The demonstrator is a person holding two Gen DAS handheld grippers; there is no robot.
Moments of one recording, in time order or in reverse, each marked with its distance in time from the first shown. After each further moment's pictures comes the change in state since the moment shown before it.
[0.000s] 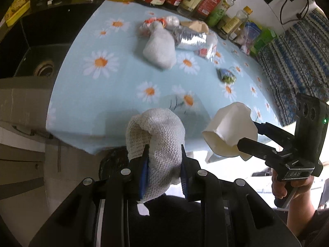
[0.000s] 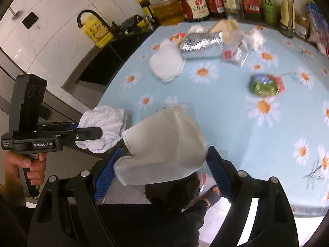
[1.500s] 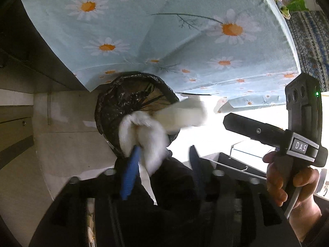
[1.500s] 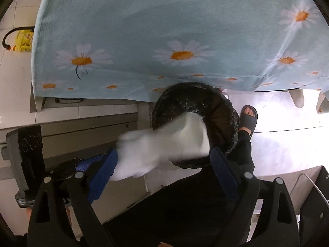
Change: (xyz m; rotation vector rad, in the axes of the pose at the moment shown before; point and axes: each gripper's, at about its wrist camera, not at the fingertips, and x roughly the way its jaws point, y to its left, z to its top) left arm 0.124 0.087 -0.088 -0.084 0.378 -0.043; right arm 0.155 -0.027 -0.109 0.559 0.271 0.036
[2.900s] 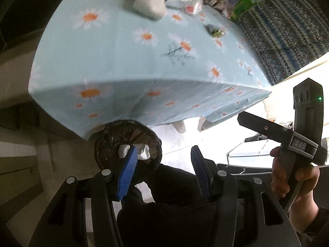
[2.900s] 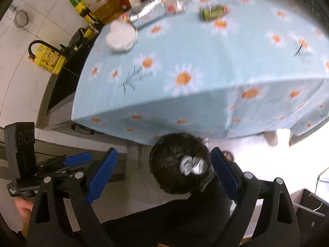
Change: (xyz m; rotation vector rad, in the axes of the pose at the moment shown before) left arm -0.110 -0.064 -0.005 0.256 -0.234 -0.035; right arm -0.146 0.056 -0.033 -0.114 -0.406 -0.140
